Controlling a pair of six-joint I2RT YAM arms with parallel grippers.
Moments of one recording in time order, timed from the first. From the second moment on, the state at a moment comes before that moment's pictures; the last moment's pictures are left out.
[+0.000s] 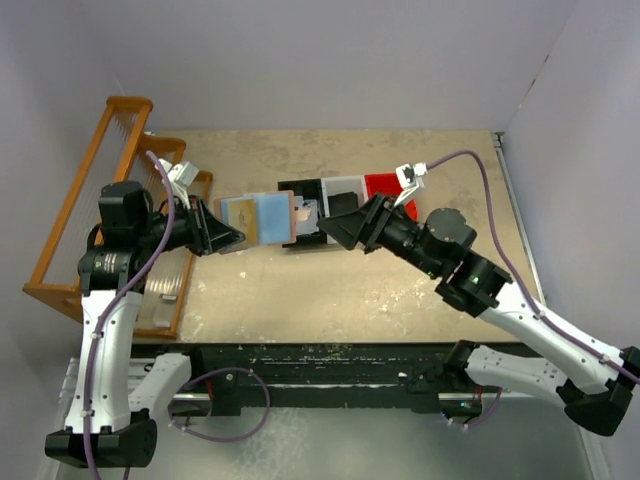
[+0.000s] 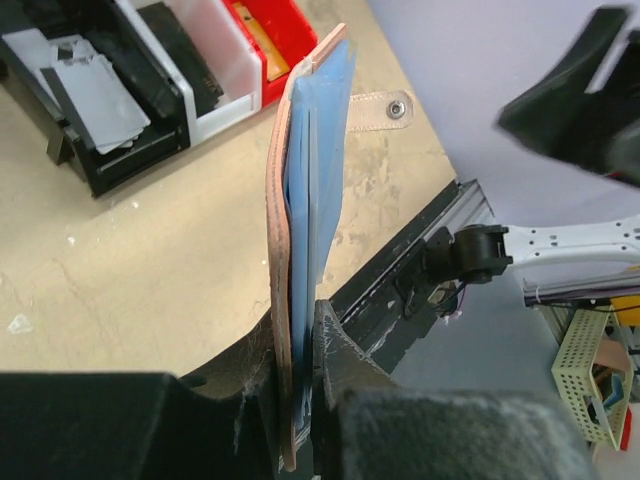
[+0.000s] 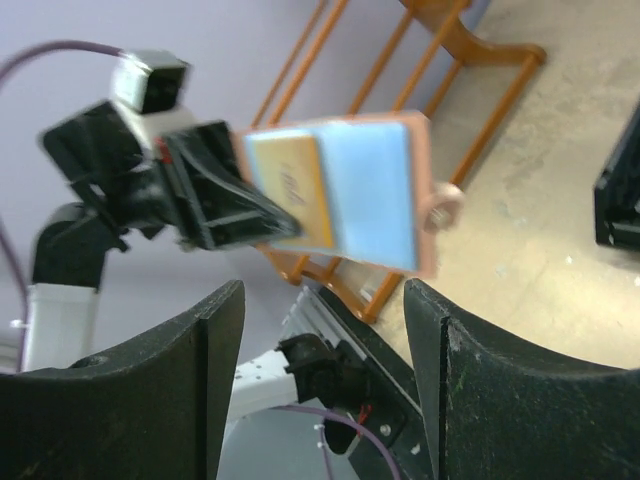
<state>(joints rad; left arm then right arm) 0.02 0.88 1.18 -0.79 0.92 -0.29 0.88 0.94 0.96 -0.02 -0.01 0.88</state>
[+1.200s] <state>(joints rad) 0.02 0.91 1.13 -0.85 1.19 -0.23 0.93 1.37 1.33 -0.15 -0.41 0.71</state>
